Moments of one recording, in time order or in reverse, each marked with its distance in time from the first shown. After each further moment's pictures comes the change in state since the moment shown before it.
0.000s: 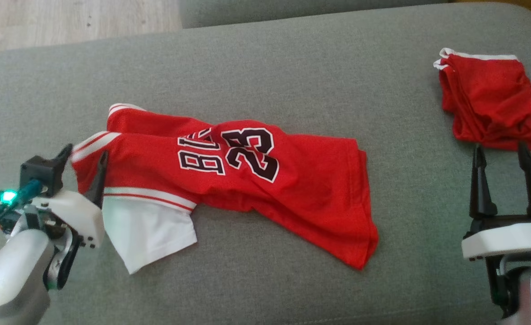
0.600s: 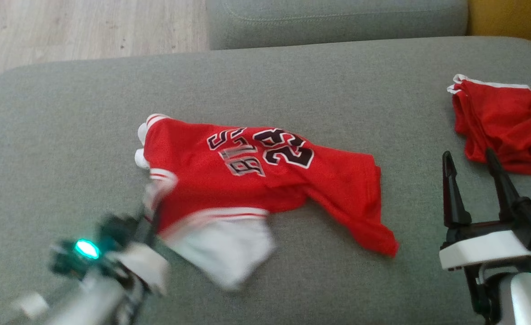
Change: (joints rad) left arm 0.184 -0.256 -0.087 0.058 0.028 0.078 -0.159; right arm 0.032 -0.002 0.103 -0.026 0.032 0.000 0.012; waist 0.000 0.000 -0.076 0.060
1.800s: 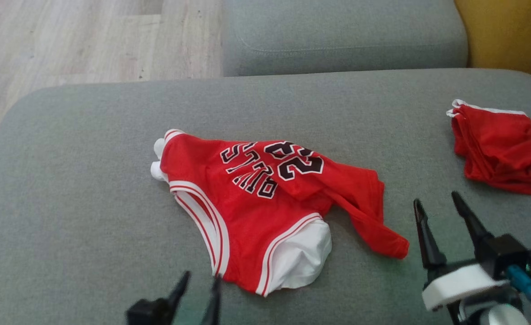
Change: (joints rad) left arm 0.338 -0.002 0.041 -0.355 -0.086 0.043 -0.023; right arm 0.111 -0.021 0.078 0.063 -0.046 0.000 0.000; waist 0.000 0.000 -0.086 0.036
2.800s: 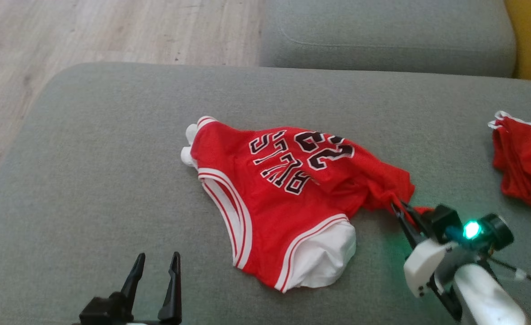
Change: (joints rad) left arm 0.033 0.062 0.104 -0.097 0.013 0.078 -0.065; right arm -0.365 -0.178 0.324 0.577 0.014 0.000 -0.032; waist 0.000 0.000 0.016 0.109
